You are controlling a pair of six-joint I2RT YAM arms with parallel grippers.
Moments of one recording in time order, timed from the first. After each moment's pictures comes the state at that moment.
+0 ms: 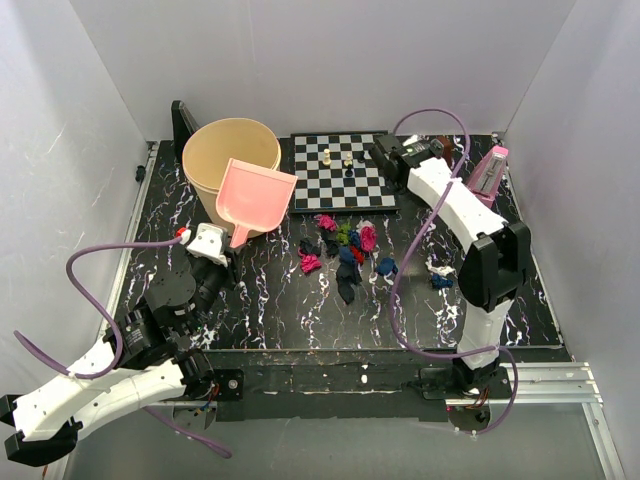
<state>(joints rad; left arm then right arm) -1.00 0.51 0.77 -0.37 -0.68 -0.03 0.52 1.87 1.83 -1.32 0.91 0.12</state>
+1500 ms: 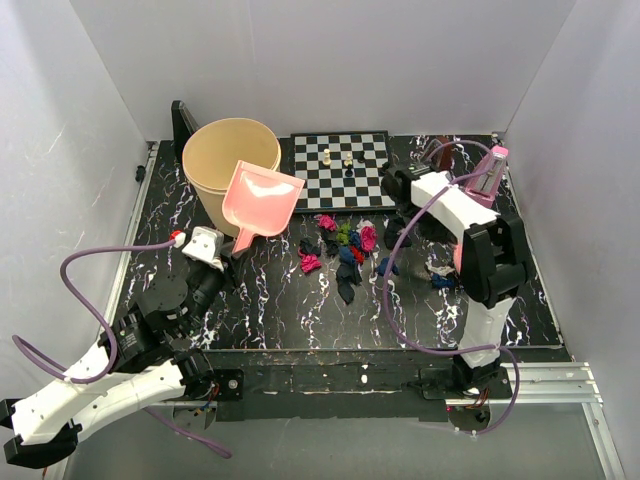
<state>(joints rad) -1.00 0.47 0.77 -0.37 -0.59 -0.07 0.41 1.88 1.55 -1.37 0.83 0.63</state>
